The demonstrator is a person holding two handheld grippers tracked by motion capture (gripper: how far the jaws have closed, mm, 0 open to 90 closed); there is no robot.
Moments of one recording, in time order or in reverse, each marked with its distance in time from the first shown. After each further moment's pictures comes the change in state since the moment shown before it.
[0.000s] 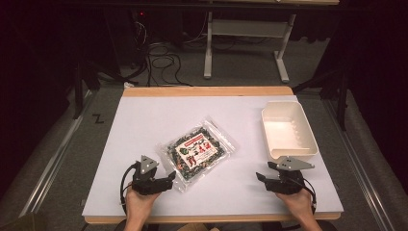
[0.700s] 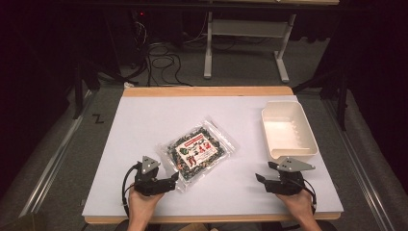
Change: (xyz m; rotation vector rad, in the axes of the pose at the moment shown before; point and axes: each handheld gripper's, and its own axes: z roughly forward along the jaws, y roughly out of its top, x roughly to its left) left arm -0.008 0.002 0.000 -0.001 -0.024 -0.035; right arm 0.001 -0.002 -0.001 -0.013 0.011 -0.013
